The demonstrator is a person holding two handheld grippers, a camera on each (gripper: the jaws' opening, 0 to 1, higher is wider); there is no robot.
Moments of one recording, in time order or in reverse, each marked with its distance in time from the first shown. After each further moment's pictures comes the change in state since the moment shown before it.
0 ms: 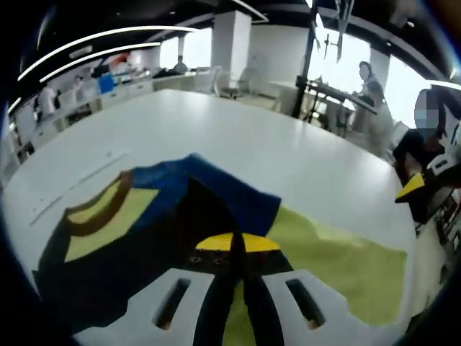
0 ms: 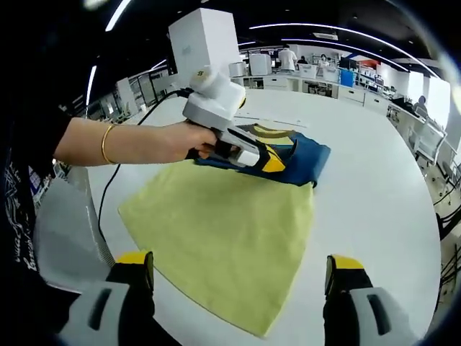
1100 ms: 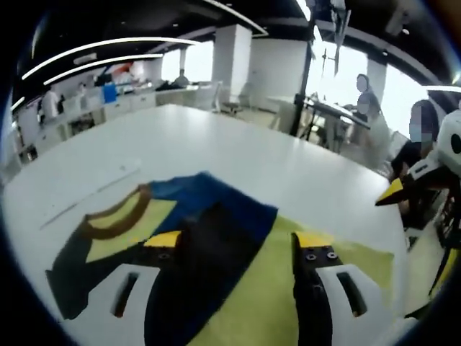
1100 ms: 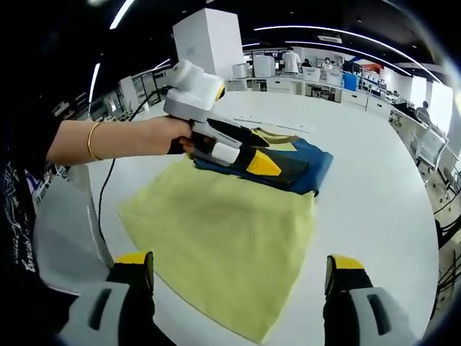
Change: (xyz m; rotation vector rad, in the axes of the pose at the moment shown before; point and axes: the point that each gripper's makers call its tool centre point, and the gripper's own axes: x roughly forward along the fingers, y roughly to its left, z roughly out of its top) left arm -0.046 0.012 0.017 -0.017 -0.096 0.010; right arm 0.001 0.000 0.012 -0.029 -0.007 0.004
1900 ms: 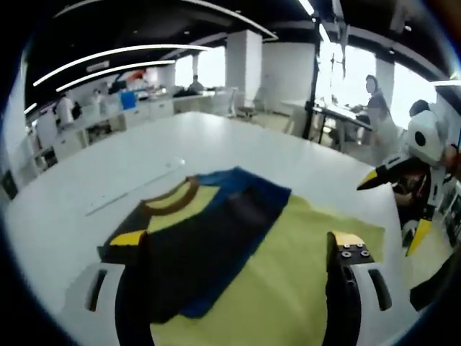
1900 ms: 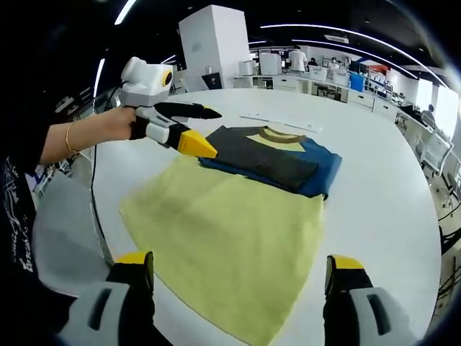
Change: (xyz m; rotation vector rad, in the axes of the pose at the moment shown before) left arm -0.101 0.032 -0.014 0.026 -0.017 0.088; right arm 0.009 0.009 0.002 -0.023 0.020 0.021
